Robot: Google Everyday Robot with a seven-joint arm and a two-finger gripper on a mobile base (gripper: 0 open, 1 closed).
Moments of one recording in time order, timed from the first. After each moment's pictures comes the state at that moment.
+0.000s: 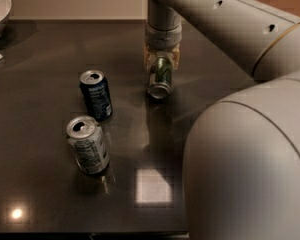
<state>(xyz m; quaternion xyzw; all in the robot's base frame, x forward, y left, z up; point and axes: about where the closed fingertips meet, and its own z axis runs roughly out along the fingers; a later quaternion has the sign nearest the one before) 0.686 -0.041 0.862 -0.07 0.99 0.01 0.11</state>
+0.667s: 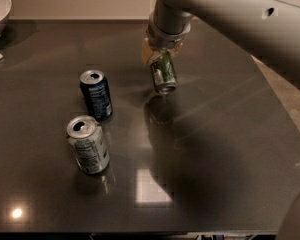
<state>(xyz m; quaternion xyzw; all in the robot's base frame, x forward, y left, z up) 0.672 -0.034 0.902 -0.21 0.94 0.02 0.25</state>
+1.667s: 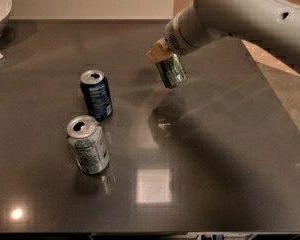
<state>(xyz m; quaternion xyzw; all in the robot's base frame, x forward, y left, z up) 0.650 -0.037 0.938 -0.36 0.84 0.05 0.41</state>
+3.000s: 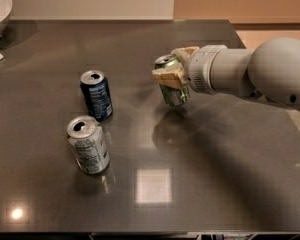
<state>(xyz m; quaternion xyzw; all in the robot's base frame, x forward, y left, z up) 0.579 -0.049 0.937 -0.40 0.72 0.12 0.55</state>
